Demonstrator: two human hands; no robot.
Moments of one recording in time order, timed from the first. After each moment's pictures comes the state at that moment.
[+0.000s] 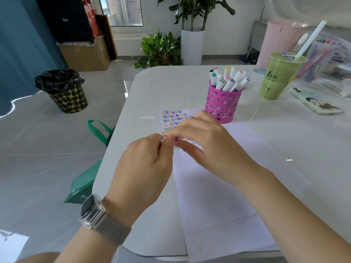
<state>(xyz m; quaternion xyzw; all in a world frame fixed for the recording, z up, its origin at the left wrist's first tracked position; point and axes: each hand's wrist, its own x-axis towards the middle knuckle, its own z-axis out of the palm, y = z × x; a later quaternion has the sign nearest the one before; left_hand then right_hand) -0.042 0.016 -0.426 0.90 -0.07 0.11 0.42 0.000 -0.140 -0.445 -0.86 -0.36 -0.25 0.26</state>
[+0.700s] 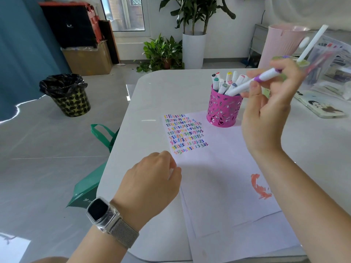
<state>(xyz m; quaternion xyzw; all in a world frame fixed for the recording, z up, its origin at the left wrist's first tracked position) -0.042 0.020 -0.441 0.97 -0.08 -0.01 0.22 0.029 -0.180 -0.419 -0.69 -0.14 -0.51 0.49</state>
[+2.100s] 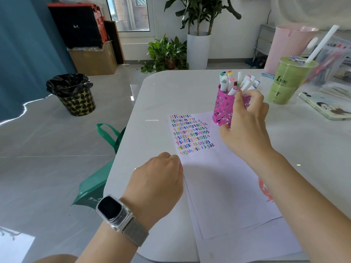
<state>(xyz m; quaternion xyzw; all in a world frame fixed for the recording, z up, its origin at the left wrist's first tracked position) -0.041 0.020 -0.440 0.98 -0.11 -0.04 0.14 0.039 -0.172 -0.445 -0.96 0.05 -0.24 0.16</state>
